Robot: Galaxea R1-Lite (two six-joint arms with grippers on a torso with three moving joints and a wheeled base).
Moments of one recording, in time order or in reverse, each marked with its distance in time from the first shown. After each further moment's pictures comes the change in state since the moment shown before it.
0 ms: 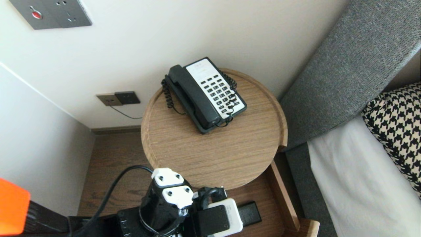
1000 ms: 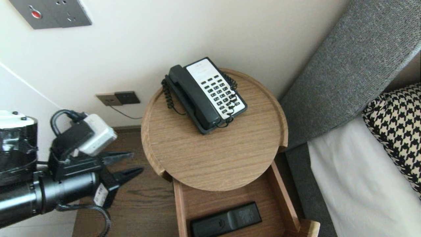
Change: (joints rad) left arm 0.469 -0.558 -0.048 0.542 0.019 -0.203; right arm 0.000 0.000 0.000 0.000 0.000 0.000
